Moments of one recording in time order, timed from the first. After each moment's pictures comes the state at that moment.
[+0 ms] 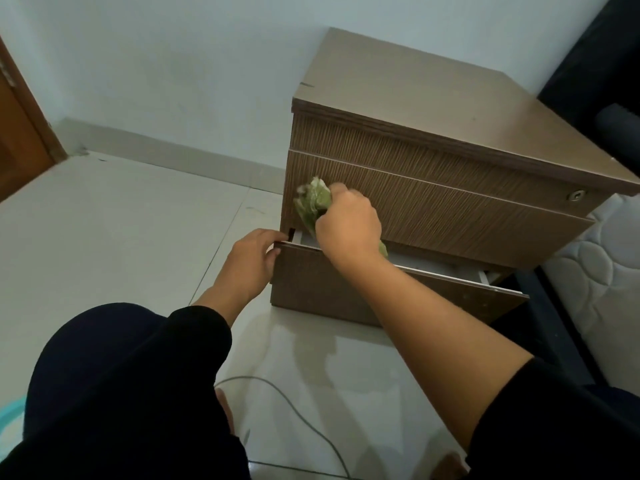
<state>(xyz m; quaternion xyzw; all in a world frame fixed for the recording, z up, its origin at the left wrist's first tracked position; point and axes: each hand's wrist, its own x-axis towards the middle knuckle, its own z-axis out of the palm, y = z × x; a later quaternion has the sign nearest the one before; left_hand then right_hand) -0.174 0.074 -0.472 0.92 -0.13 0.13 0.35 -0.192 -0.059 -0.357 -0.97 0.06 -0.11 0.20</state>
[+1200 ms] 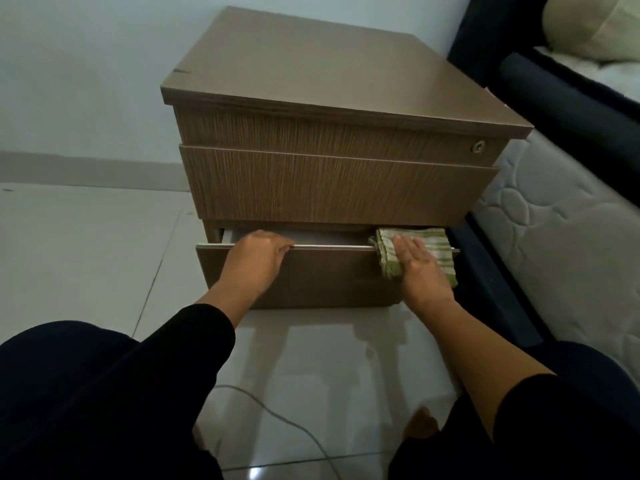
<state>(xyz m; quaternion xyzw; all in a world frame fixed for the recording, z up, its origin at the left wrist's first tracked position) -0.177 -0.033 -0.454 0.94 -0.24 0.10 0.23 -0.258 -0.285 -0.452 -0.99 0.14 0.00 0.08</state>
